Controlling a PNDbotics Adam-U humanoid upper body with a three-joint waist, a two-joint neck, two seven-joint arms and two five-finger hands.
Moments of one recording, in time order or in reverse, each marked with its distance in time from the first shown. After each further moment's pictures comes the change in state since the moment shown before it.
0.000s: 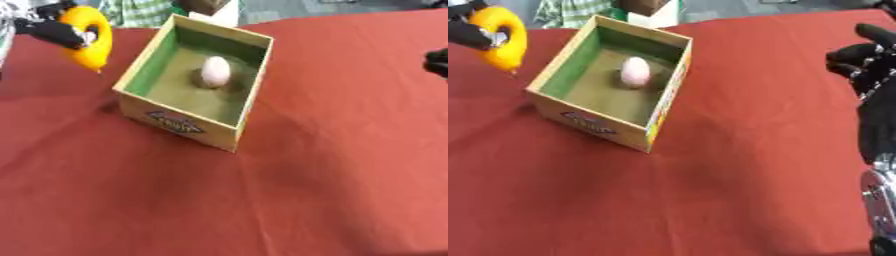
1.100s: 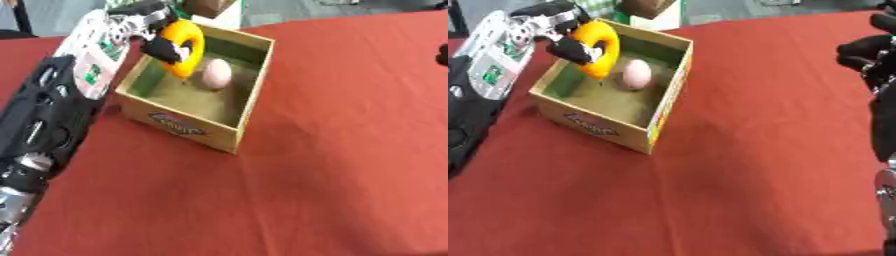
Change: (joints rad) left arm -0.039 -0.210 -0.104 0.109 -0.109 0.026 0.078; right arm -0.025 -0.008 0.011 0.000 -0.022 -0.004 0.016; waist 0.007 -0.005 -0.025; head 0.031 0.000
